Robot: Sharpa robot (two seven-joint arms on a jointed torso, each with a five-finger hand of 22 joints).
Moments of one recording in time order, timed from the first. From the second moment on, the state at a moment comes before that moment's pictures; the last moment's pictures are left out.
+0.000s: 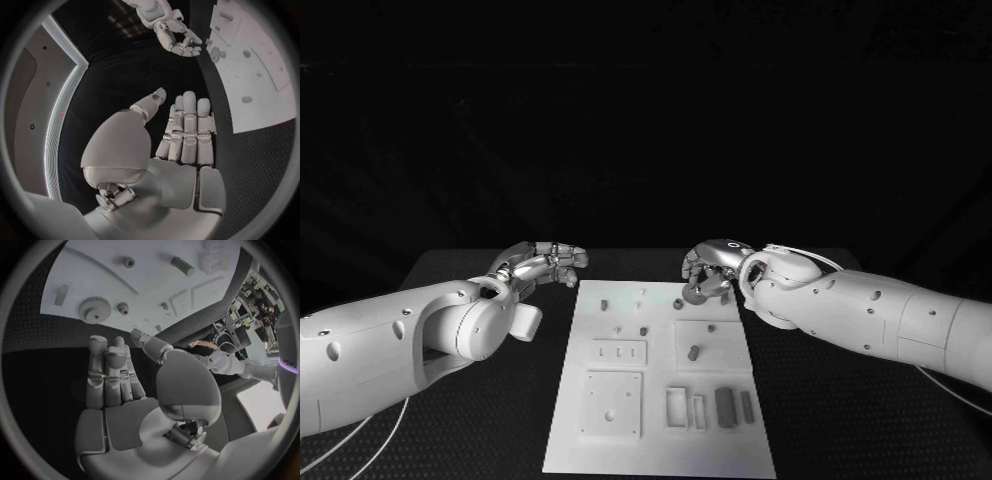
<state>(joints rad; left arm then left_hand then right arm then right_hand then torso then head) 1.34 -0.81 -0.22 1.41 -0.01 -0.31 0.26 1.20 -0.12 0.48 -0.18 0.06 0.85 0.16 0.33 0.49 1.21 0.09 0.14 0.17 1.10 0.00 0.67 0.70 0.04 0.88 -0.10 0.63 1.31 1.26 -0.63 -0.13 1.14 -1.48 -0.28 0.01 1.14 -0.17 0.71 -0.28 0.10 0.88 0.16 0.38 0.44 1.20 0.09 0.10 0.22 1.35 -0.03 0.99 0.95 0.22 1.30 -0.01 0.67 1.31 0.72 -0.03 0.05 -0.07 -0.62</state>
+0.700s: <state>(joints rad) 1.34 -0.80 -0.21 1.41 -0.01 -0.29 0.26 1.17 -0.12 0.49 -0.20 0.06 0.85 0.16 0.32 0.49 1.20 0.10 0.13 0.17 1.10 0.01 0.65 0.70 0.04 0.87 -0.09 0.63 1.31 1.24 -0.59 -0.12 1.12 -1.65 -0.30 -0.02 1.14 -0.19 0.73 -0.27 0.08 0.88 0.16 0.36 0.44 1.20 0.09 0.08 0.22 1.35 -0.02 1.01 0.95 0.22 1.30 -0.01 0.70 1.31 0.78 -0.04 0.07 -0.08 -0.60</state>
